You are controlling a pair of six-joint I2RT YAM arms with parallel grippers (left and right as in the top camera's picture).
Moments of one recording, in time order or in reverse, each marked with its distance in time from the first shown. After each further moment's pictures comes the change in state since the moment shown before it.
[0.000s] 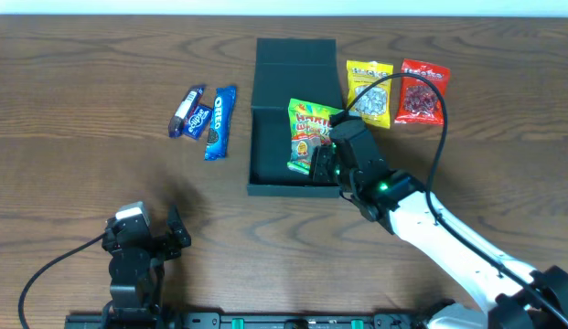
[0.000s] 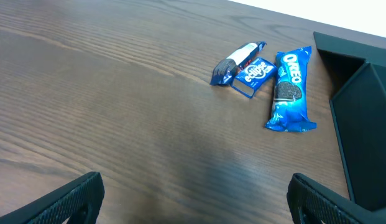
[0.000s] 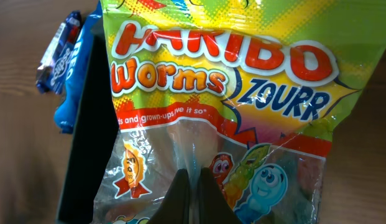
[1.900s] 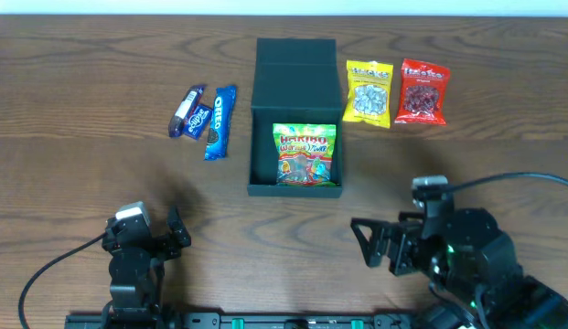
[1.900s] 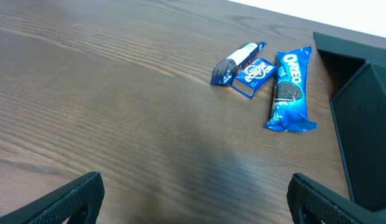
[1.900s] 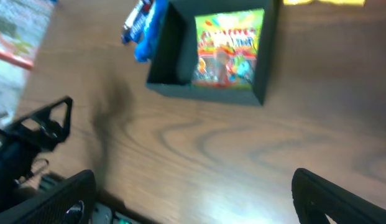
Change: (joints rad) left arm 0.000 0.000 0.000 0.000 0.000 0.000; right arm 0.031 -0.814 0.097 -0.842 -0.095 -0.016
